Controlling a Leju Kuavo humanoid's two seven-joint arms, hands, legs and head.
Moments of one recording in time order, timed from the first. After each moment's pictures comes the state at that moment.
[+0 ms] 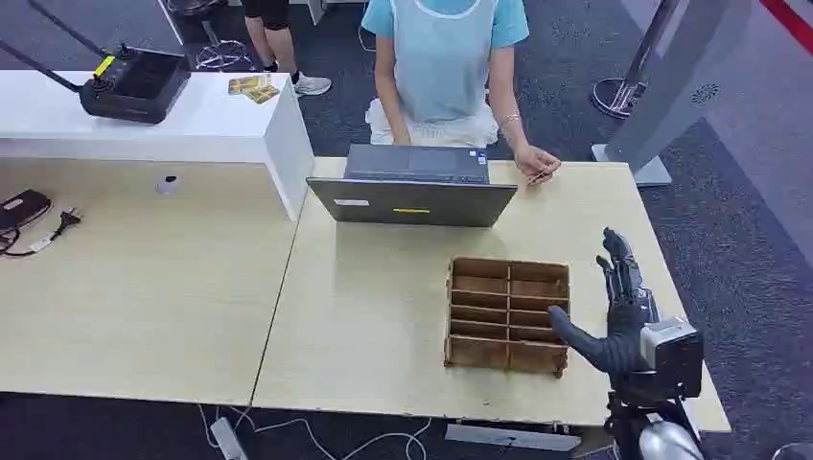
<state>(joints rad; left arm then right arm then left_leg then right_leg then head) -0.05 -0.25 0.89 -0.27 0.33 0.36 -0.01 0.06 -0.14 0.12 -1.80 0.16 -0.06 -0.36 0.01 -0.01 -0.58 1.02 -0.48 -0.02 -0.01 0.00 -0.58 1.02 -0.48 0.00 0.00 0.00</state>
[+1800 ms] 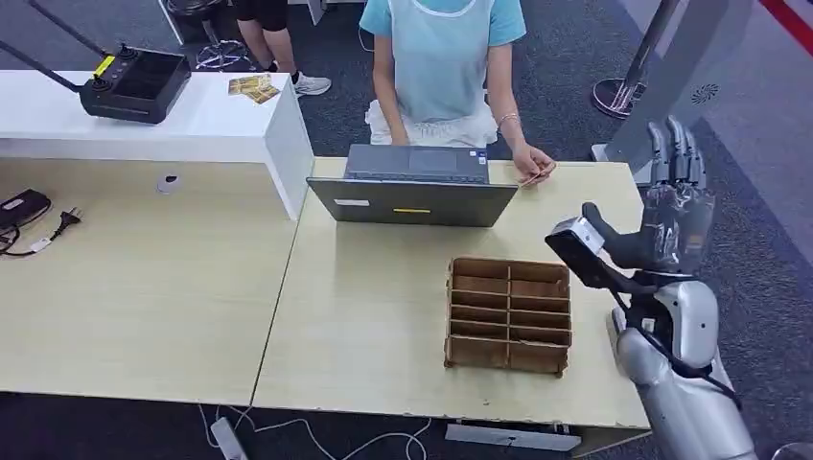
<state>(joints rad) -0.05 -0.25 0.89 -0.27 0.18 0.34 0.04 -0.36 -0.26 0.22 -1.61 1.16 -0.42 0.02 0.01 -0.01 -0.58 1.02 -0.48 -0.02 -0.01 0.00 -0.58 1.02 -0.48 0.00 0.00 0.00</state>
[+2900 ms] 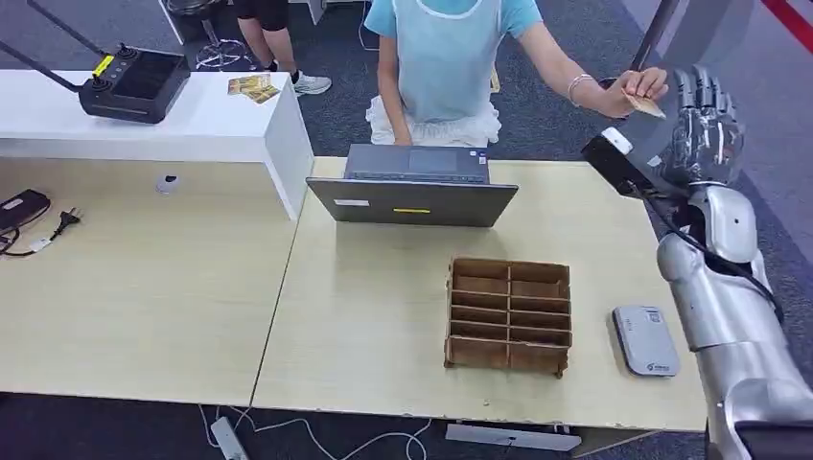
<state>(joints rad) -0.06 -0.25 0.84 -0.27 0.09 0.32 0.06 -0.75 -0.31 0.21 -1.11 1.18 -0.23 0.02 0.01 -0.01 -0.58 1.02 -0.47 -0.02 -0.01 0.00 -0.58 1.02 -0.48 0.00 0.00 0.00</state>
